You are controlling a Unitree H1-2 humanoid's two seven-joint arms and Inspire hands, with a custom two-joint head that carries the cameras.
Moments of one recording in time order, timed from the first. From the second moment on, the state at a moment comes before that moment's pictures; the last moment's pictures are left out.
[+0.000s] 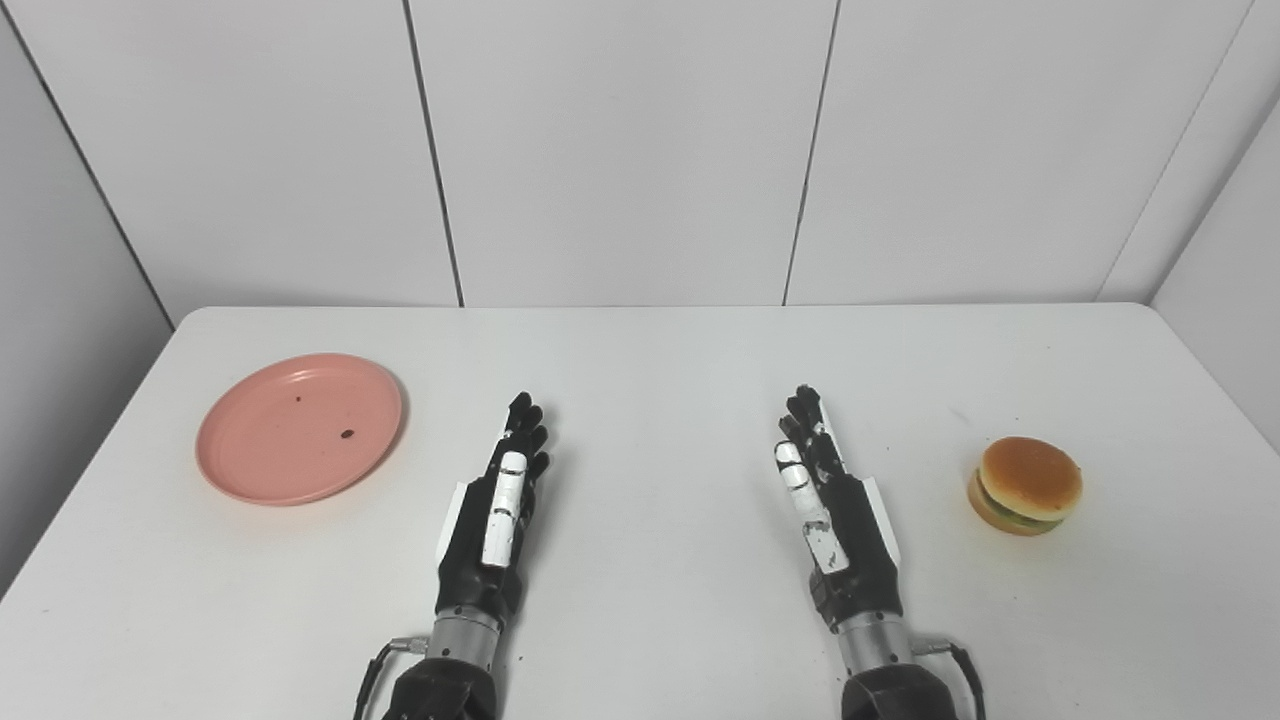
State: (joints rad) left arm -0.20 -0.06 -0.04 0.15 -0.09 -0.10 -0.04; right arm -0.21 0.06 0.05 0.13 0.03 -0.17 0.01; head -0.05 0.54
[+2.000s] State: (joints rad) left arm -0.20 -0.06 -0.05 0.14 -0.08 -0.09 -0.04; right arm -0.21 0.06 0.05 0.12 0.03 -0.16 0.00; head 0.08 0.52
